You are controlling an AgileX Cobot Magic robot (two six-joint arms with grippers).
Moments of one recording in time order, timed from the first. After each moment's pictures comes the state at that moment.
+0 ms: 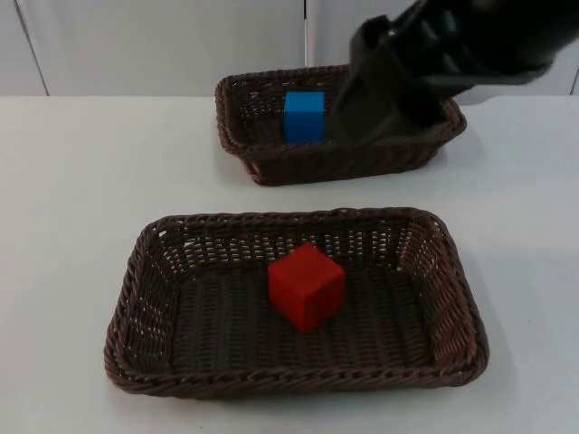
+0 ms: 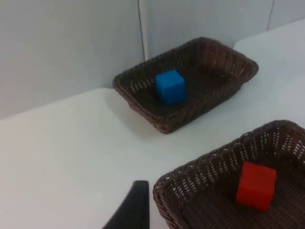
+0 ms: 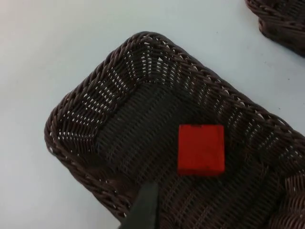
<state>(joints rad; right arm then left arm) 0.79 1.48 -1.15 0.03 0.62 -0.02 -0.39 0.49 -0.64 -0.10 0.63 0.13</state>
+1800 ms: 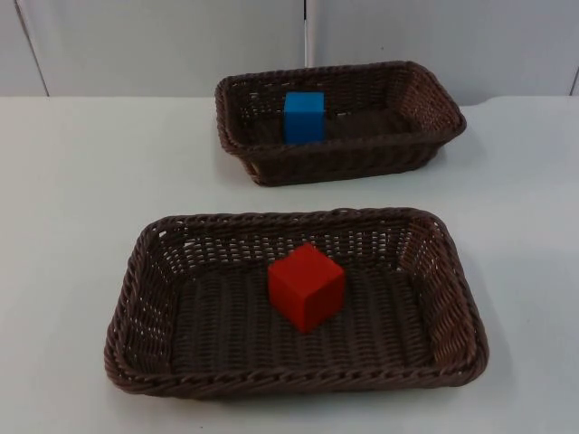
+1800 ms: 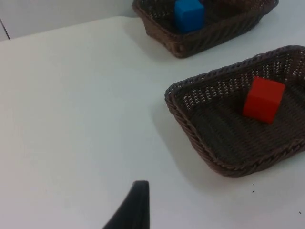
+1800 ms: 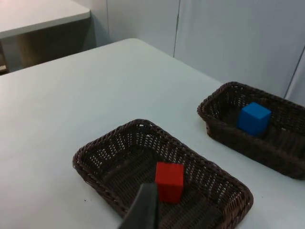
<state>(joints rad) 0.79 0.39 -0.62 0.01 0.62 -0.13 -0.39 0.00 -0.50 0.01 1.07 -0.02</state>
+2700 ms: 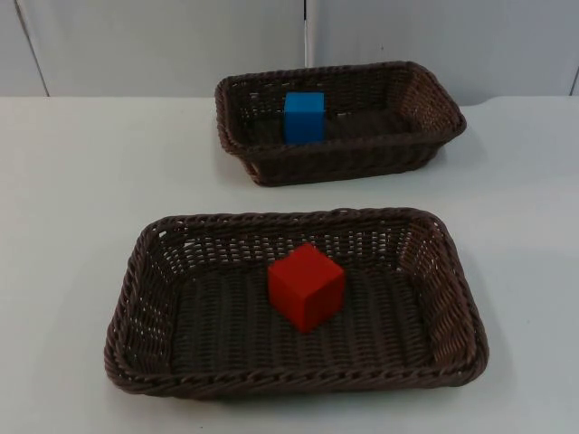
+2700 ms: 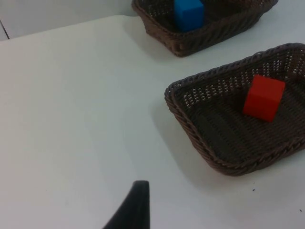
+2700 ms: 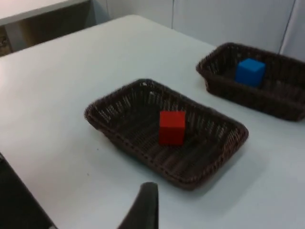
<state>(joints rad) 0.79 0.00 -0.62 -0.03 1.06 -0.02 -0.39 0.00 -0.50 0.01 1.07 -0.01</state>
